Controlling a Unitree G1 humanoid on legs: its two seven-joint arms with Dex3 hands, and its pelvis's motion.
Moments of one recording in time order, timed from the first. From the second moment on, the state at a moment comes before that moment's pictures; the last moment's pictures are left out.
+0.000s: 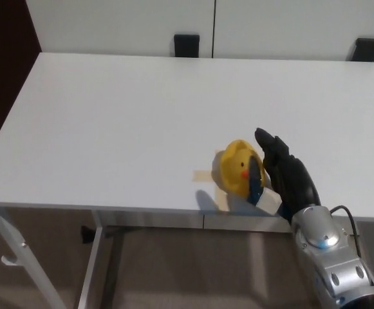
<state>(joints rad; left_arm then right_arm) -0.03 0.50 -0.18 1.31 0.31 -0.12 0.07 -0.50 -0.05 0.10 0.59 -0.07 0.07 -0.06</state>
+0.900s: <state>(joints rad) -0.03 0.50 -0.19 1.31 0.31 -0.12 0.07 -0.48 -0.04 0.17 0.58 -0.17 0.03 -0.17</state>
